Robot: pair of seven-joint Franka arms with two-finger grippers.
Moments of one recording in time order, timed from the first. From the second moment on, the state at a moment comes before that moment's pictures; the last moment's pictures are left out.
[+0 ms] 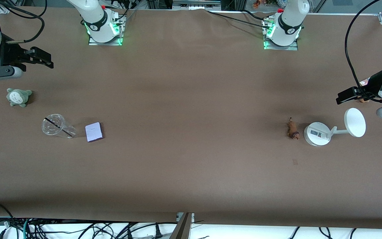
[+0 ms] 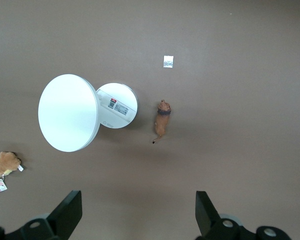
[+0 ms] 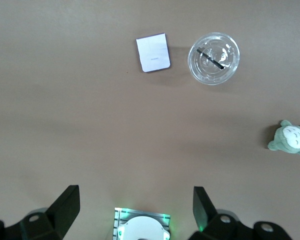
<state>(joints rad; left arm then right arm) 0.02 0.14 0.01 -1.54 -0.02 1.59 -0.13 0.09 -0.04 -0.05 -1.69 0.01 1.47 -0.08</state>
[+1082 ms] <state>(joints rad) 0.02 0.14 0.01 -1.54 -0.02 1.59 -0.13 0.09 -0.02 -0.05 -1.68 0.01 1.47 -0.08</state>
